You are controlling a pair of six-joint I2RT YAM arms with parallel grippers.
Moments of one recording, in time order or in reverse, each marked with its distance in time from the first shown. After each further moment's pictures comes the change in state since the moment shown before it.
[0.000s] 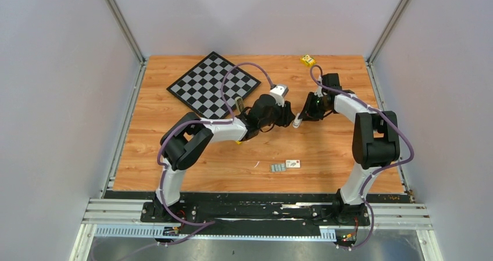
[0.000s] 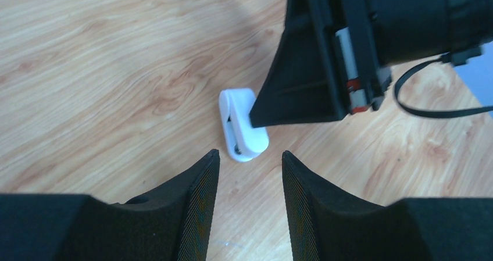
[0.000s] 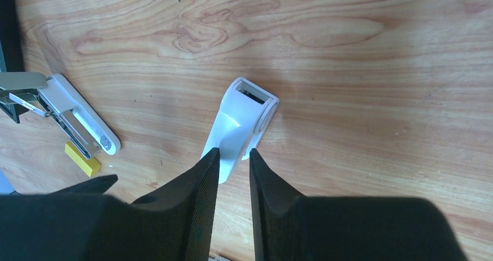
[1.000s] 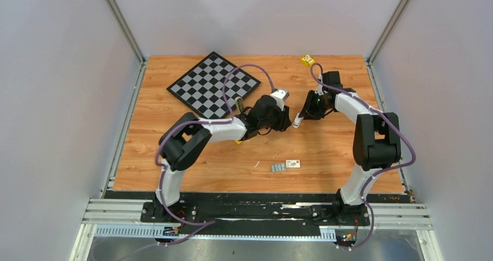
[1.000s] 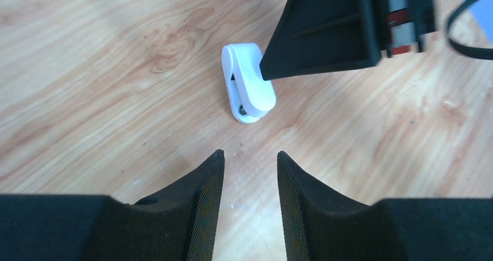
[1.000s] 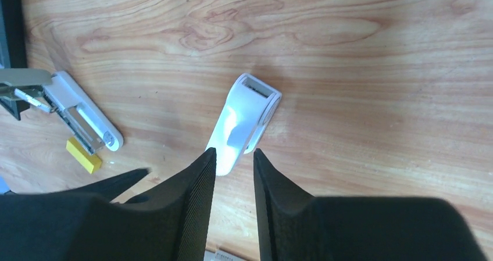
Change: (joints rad) left arm 0.000 0.038 0.042 -0.134 0.055 0.019; right arm 0.003 -0.011 0.020 -0.021 0.011 -0.011
